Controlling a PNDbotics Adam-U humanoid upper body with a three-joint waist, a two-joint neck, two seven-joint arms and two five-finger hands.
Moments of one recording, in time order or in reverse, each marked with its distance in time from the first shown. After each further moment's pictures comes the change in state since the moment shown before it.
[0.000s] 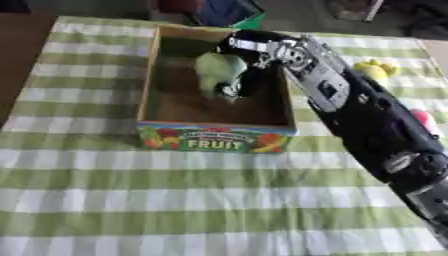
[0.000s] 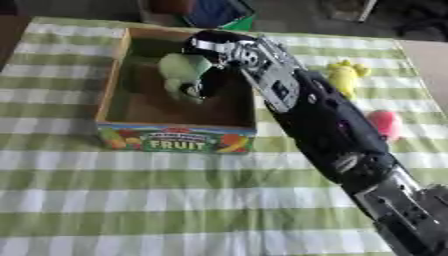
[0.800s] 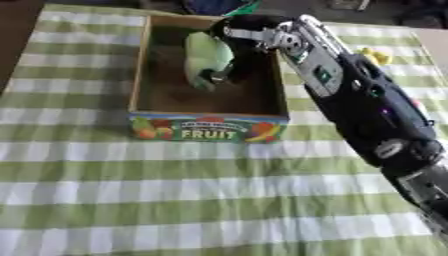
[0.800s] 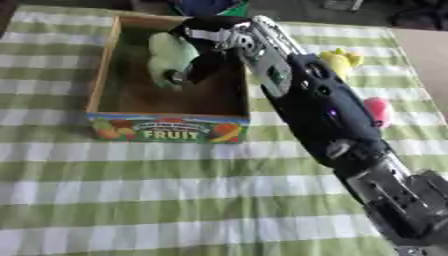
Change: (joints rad) left arm 0.000 0.000 0.000 0.000 0.001 0.000 0.000; right arm -0.008 0.002 -0.028 -0.035 0.141 -0.102 0.006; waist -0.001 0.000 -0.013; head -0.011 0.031
